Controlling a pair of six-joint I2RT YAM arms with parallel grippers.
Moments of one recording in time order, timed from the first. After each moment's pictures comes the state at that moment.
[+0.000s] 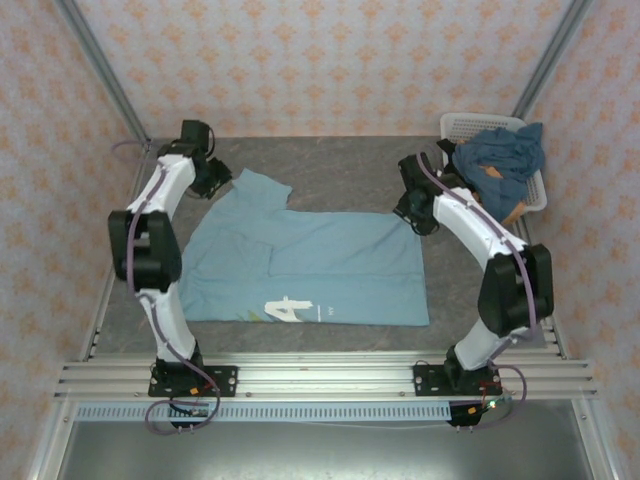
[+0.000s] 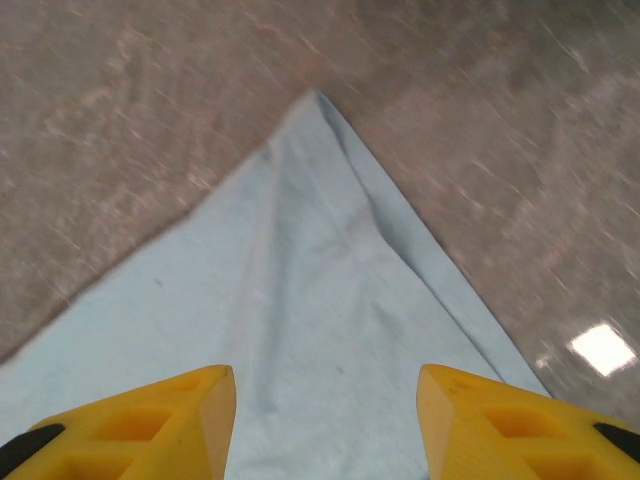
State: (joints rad) left arm 0.06 2.03 1.75 -0.83 0.09 -0.76; right arm 0.29 1.66 1.34 -0.86 0.17 0.92
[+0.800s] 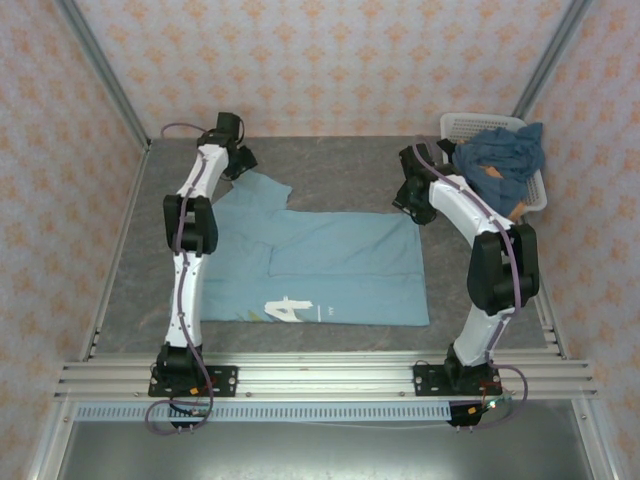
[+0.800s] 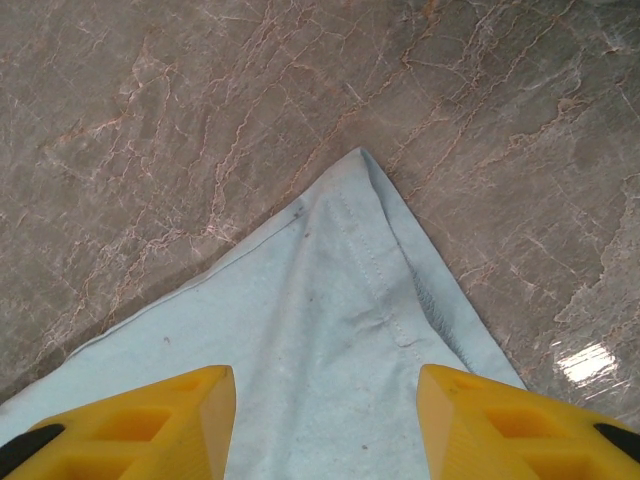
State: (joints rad) left arm 0.00 2.70 2.55 -0.93 0.04 -0.61; right arm 0.25 1.79 1.44 -0.85 0.13 0.84
